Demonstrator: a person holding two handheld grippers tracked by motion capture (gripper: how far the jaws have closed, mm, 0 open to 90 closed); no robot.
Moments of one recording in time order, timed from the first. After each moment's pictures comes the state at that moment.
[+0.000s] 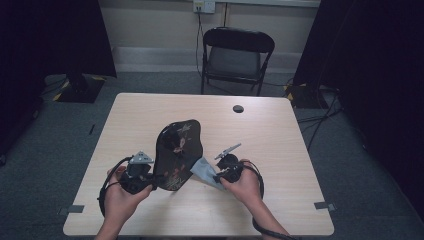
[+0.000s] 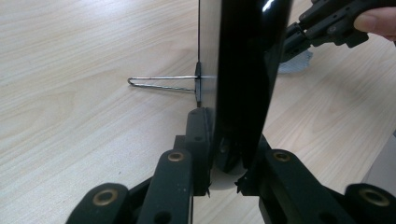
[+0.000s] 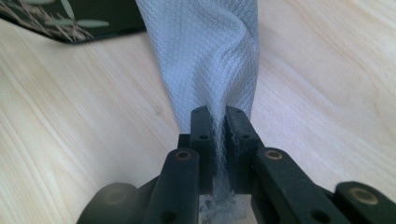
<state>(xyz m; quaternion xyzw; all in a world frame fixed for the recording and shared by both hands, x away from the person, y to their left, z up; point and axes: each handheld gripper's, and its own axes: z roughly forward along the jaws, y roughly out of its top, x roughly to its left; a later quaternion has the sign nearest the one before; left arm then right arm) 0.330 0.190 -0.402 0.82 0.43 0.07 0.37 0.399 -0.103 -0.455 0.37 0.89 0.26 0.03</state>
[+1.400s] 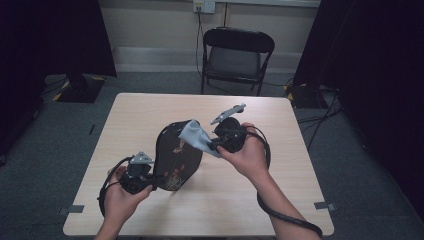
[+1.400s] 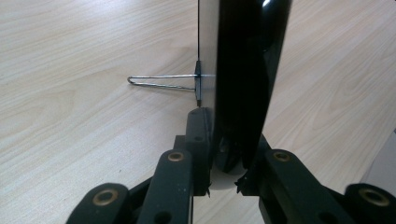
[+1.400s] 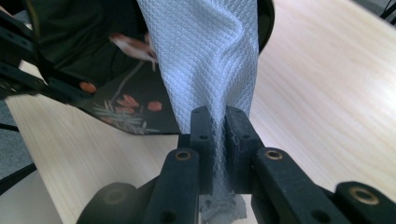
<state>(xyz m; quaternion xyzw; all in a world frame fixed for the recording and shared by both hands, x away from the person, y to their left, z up) 0.330 0.190 -0.401 0.82 0.43 0.07 0.37 0.401 -0.085 -0.304 0.31 0.89 0.32 0.10</state>
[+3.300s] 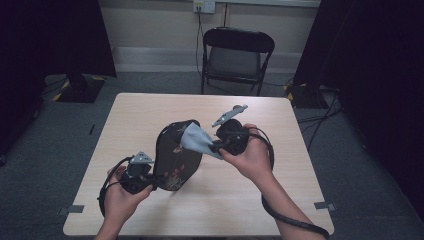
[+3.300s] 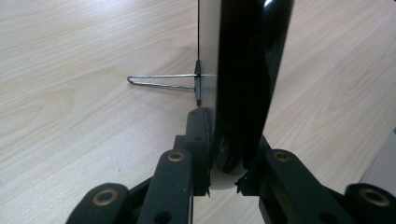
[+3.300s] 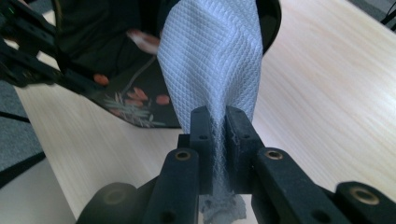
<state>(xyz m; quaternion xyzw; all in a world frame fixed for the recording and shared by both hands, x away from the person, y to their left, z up) 0.330 0.190 -0.401 0.82 0.43 0.07 0.37 0.391 -0.088 -0.294 0.29 0.89 0.32 0.10</state>
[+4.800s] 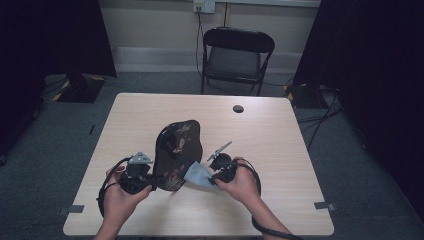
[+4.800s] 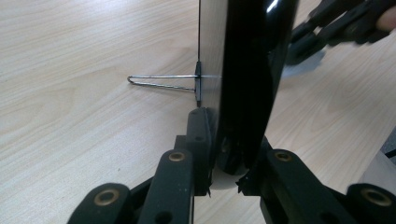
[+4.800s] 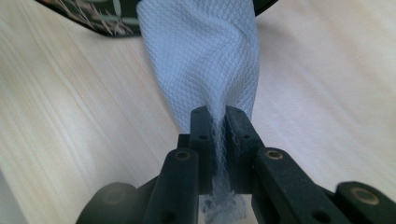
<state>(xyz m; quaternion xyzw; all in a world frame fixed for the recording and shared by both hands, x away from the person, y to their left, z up) 0.329 0.192 -0.402 0.82 0.43 0.07 0.37 0.394 -0.084 -0.434 0.32 0.92 0.23 0.02</state>
